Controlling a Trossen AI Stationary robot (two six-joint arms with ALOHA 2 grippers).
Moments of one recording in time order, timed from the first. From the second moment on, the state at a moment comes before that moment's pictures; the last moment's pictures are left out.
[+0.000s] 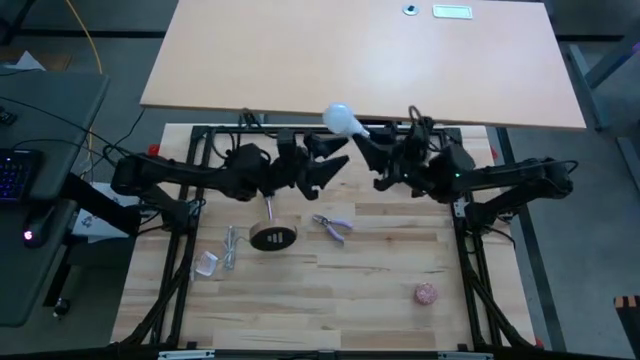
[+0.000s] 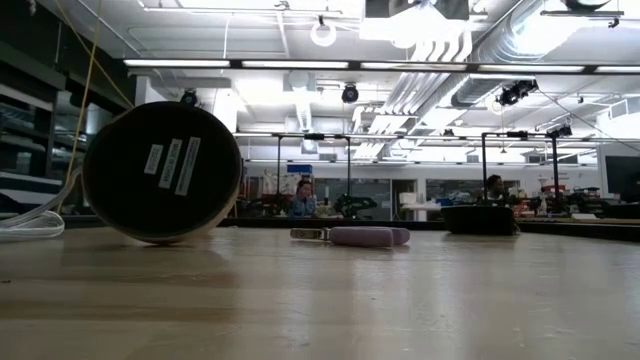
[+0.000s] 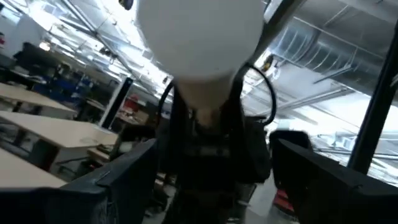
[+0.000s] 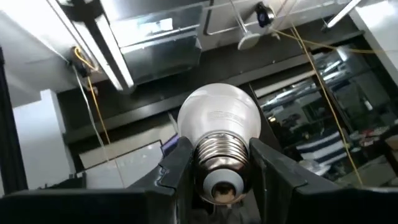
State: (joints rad) left arm -0.01 1.56 1.24 0.82 -0.20 -0.38; right arm 0.05 1.31 1.08 0.84 0.35 0.20
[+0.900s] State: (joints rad) left arm 0.01 1.56 1.26 1.01 -0.21 -0.36; right arm 0.06 1.43 1.26 0.61 0.24 0.18
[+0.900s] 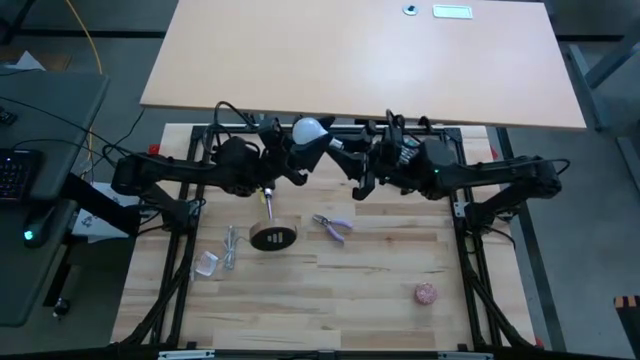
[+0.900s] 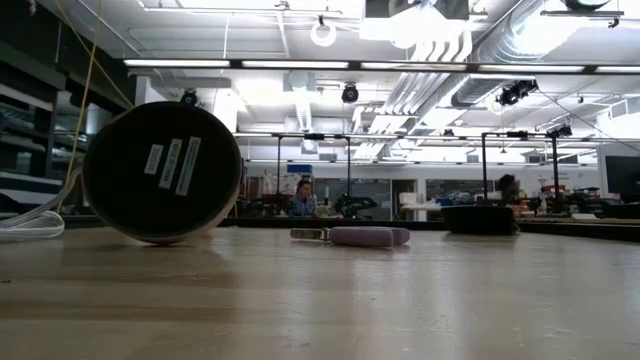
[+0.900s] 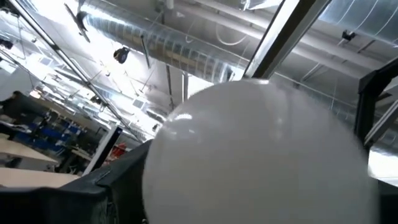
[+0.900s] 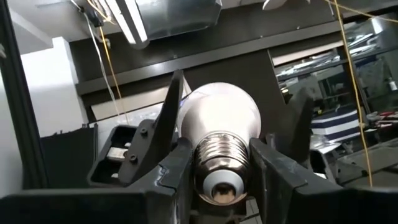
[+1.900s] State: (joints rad) left arm 0.09 1.39 1.27 0.42 -0.07 -0.21; right arm 0.06 1.20 1.26 0.11 0.24 0.12
